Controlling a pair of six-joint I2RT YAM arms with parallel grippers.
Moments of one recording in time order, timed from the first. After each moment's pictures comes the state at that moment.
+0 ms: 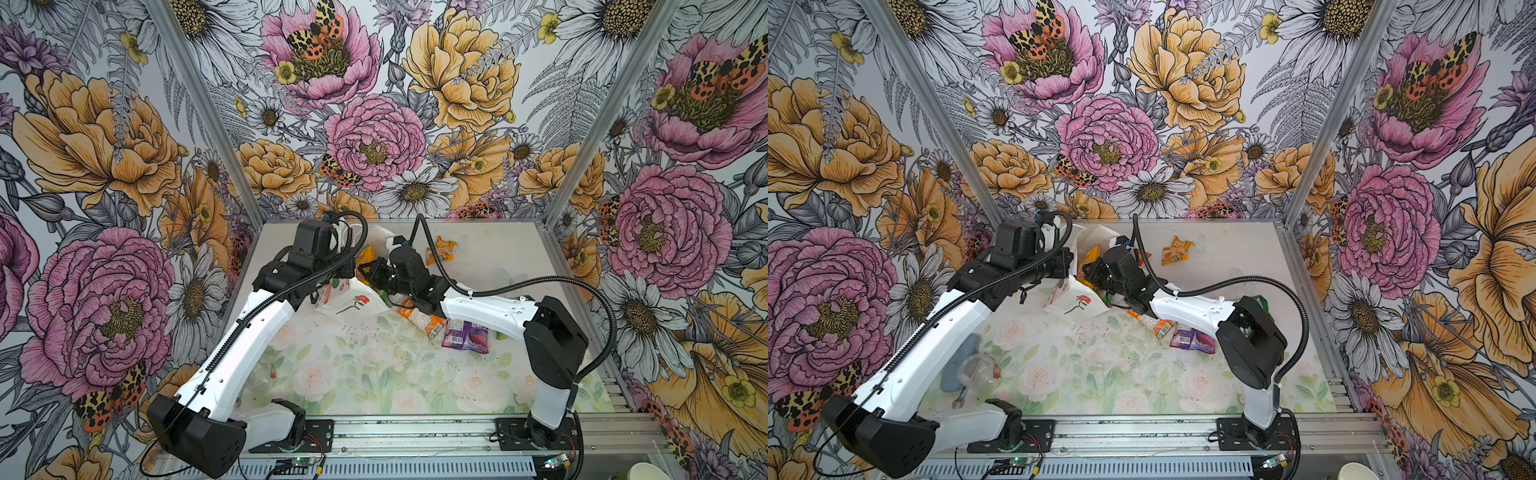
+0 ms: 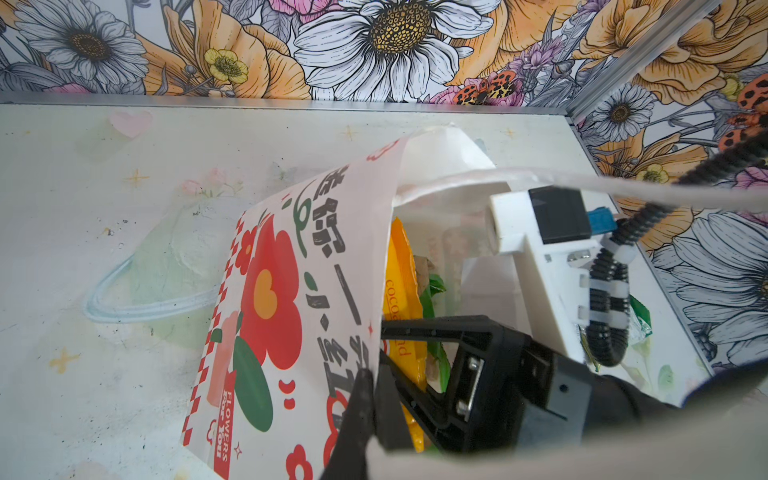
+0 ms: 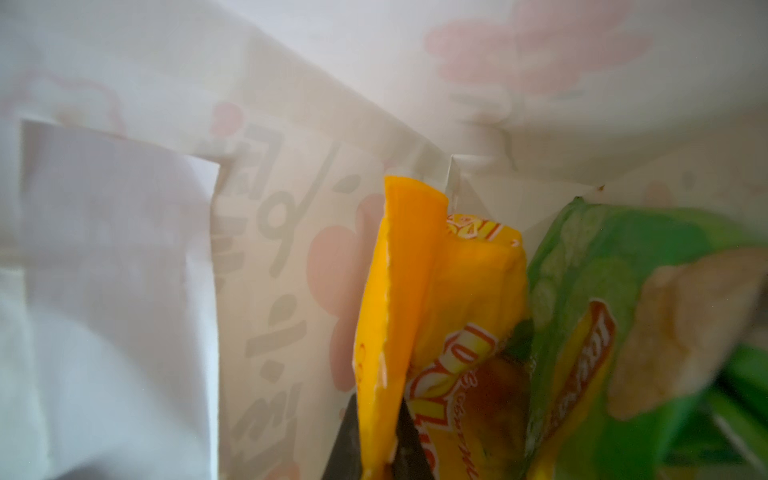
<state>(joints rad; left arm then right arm) -0.40 1.24 1.34 -0.74 0.02 -0.30 0.86 1.85 1.38 0.10 -0.06 1.16</state>
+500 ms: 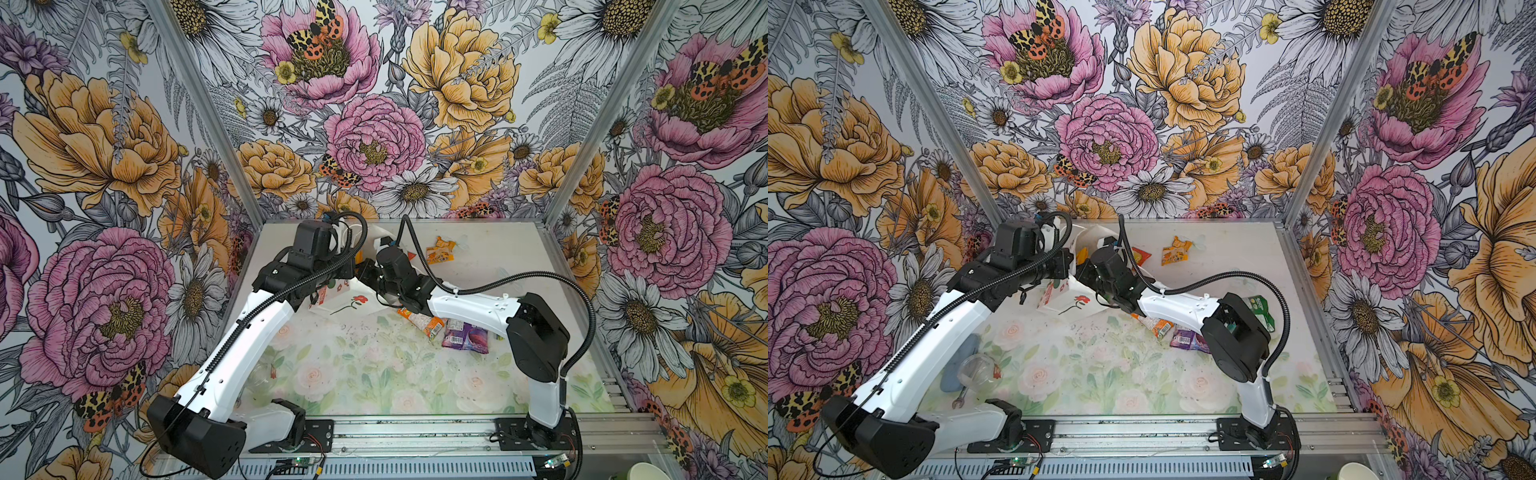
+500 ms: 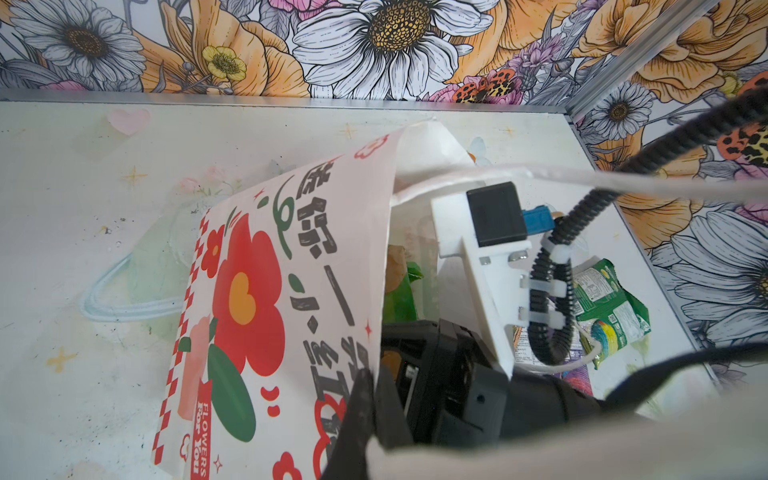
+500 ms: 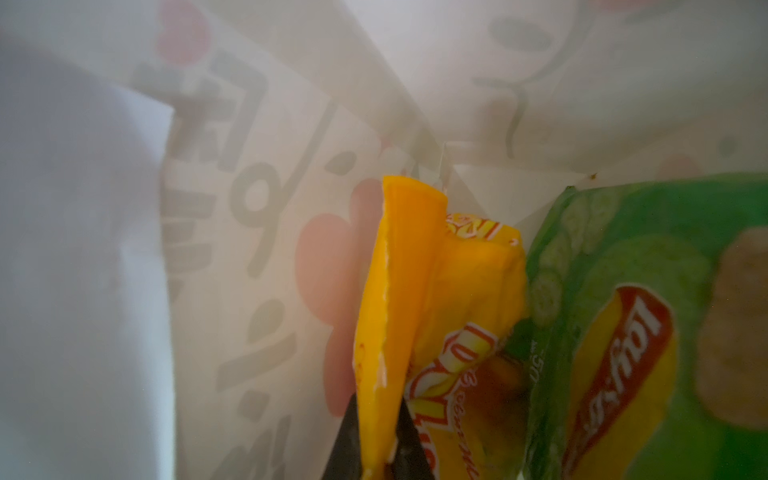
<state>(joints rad) -0.40 1.23 1.33 -0.74 0.03 -0.30 0.89 1.96 1.49 0.09 -0.08 1.15</state>
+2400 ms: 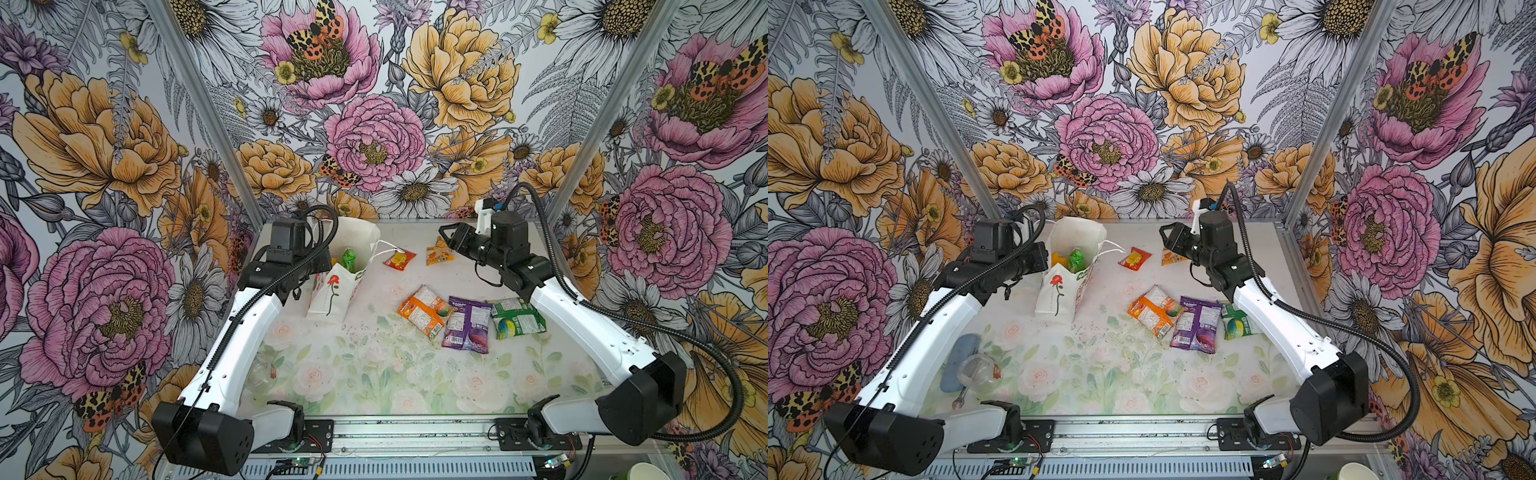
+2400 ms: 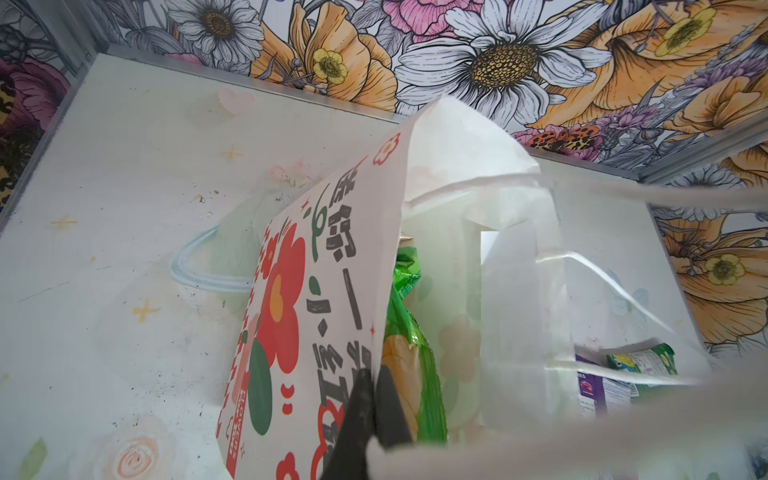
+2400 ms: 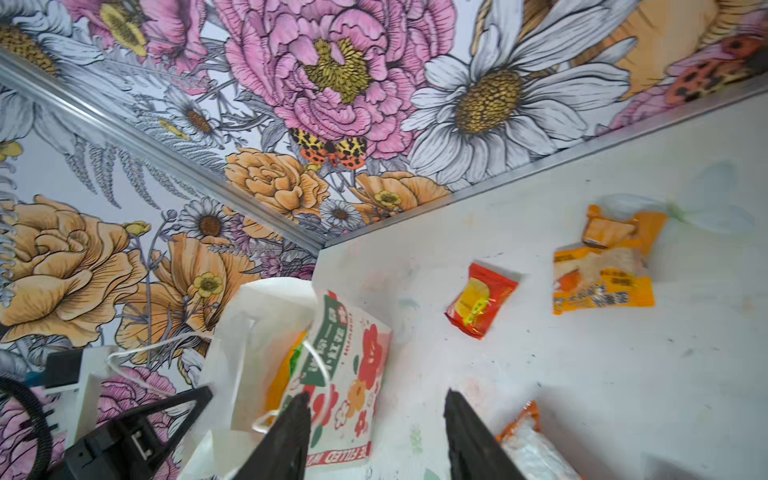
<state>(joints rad) -0.18 1.23 1.28 -0.72 0.03 -0.34 0.39 1.35 1.24 -0.28 -0.20 0.73</state>
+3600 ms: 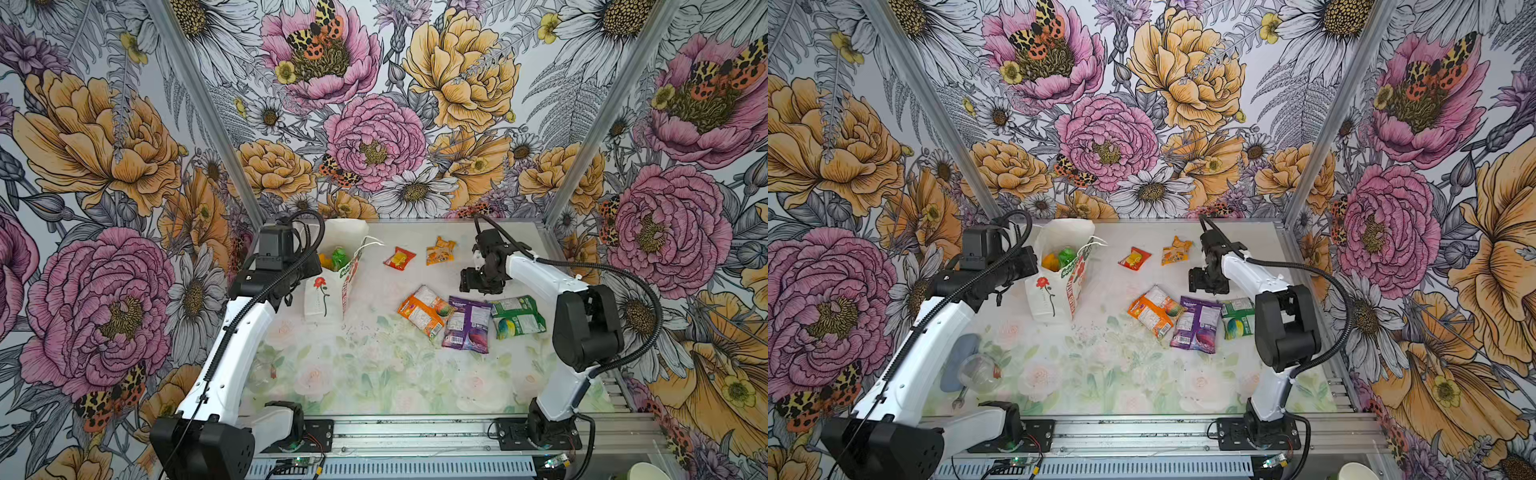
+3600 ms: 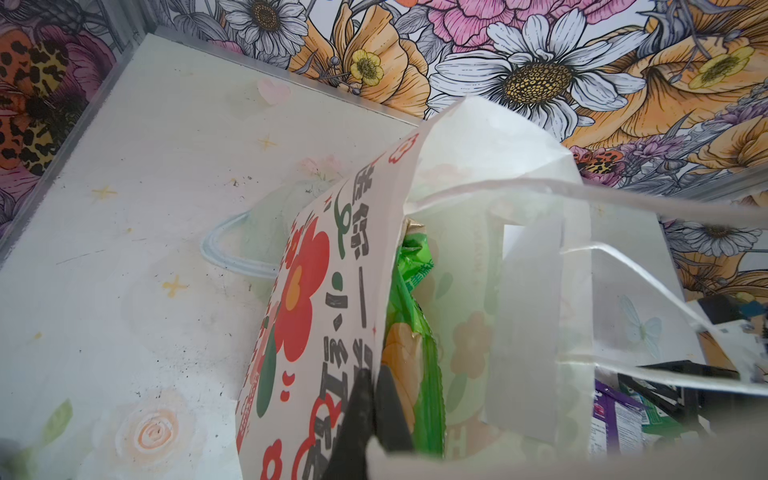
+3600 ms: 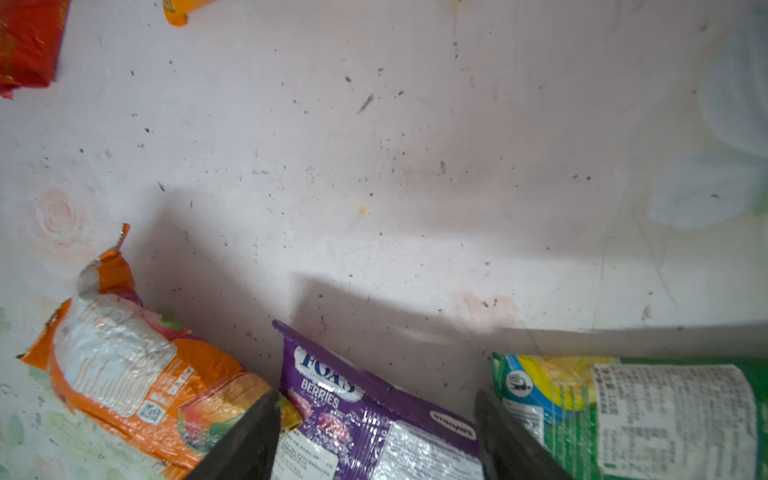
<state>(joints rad) -0.11 1.18 1.23 -0.71 0.04 -0.37 0.23 1.82 1.37 -0.87 -0.13 0.21</state>
